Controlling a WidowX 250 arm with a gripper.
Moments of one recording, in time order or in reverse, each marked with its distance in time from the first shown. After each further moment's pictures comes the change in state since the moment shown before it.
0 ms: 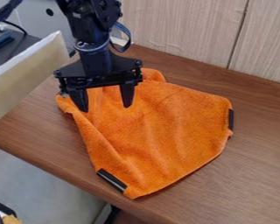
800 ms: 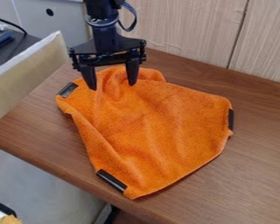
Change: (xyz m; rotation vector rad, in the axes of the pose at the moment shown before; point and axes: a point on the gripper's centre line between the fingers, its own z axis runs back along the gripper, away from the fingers) arm 0.055 -0.008 -0.026 0.038 0.069 0.034
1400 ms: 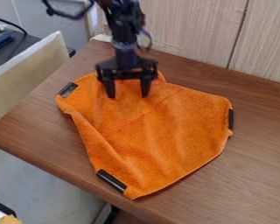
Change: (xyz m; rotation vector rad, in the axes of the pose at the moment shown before) arm 0.023 -0.027 -0.080 0.013 0.042 -0.117
